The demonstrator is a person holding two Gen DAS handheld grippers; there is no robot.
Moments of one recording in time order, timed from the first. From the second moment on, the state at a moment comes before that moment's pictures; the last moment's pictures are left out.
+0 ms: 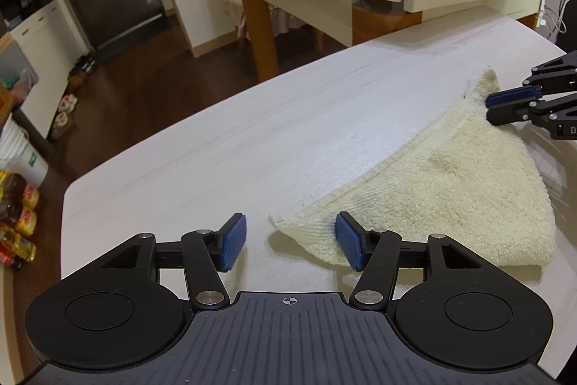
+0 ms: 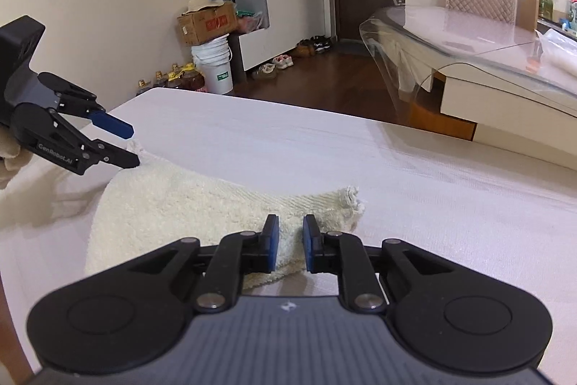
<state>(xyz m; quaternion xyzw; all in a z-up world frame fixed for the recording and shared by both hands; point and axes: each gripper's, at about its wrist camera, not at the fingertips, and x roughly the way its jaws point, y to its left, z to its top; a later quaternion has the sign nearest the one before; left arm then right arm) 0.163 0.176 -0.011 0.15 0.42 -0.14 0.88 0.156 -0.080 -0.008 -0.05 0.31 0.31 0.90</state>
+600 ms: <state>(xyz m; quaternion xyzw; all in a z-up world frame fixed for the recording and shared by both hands) 0.162 0.175 -0.011 0.13 0.43 -0.10 0.89 0.168 -0.087 -0.004 -0.07 0.30 0.31 0.90</state>
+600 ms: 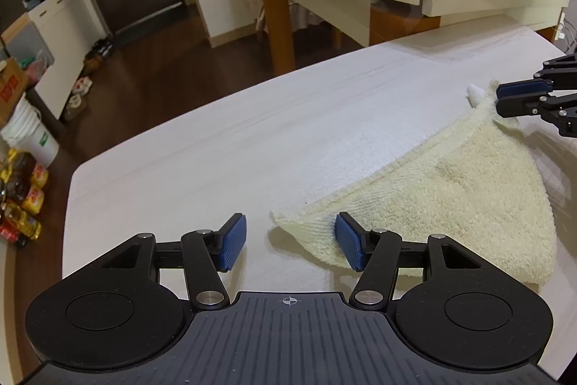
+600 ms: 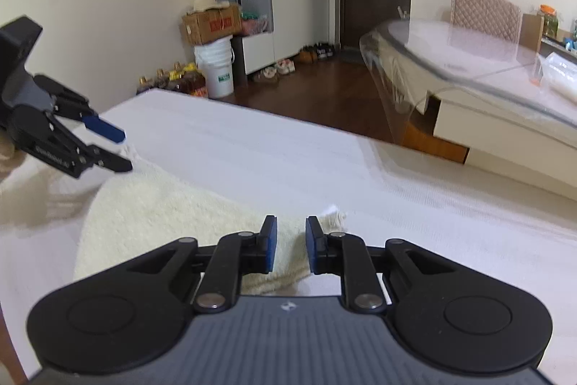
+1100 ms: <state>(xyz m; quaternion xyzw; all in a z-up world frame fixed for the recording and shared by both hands) 0.156 0.178 -0.003 0.07 0.41 -0.08 0.91 0.173 -0.101 -0.005 -0.04 0.31 0.31 0.90</state>
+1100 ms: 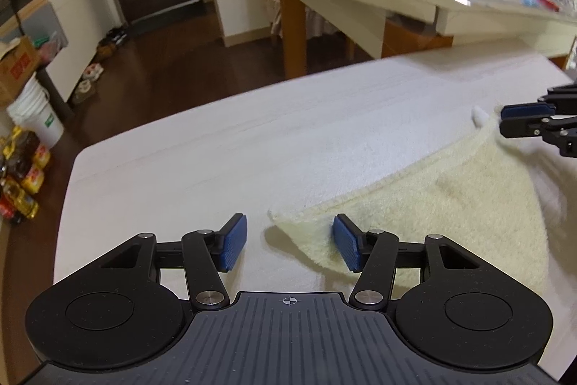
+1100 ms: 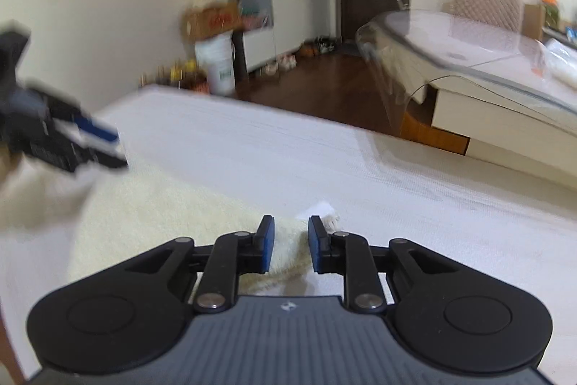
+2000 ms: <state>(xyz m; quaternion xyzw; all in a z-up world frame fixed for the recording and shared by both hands) 0.137 0.159 -0.019 0.07 0.40 -0.05 0.91 0.170 -0.102 -0.015 -0.19 0.28 0.31 0.89</state>
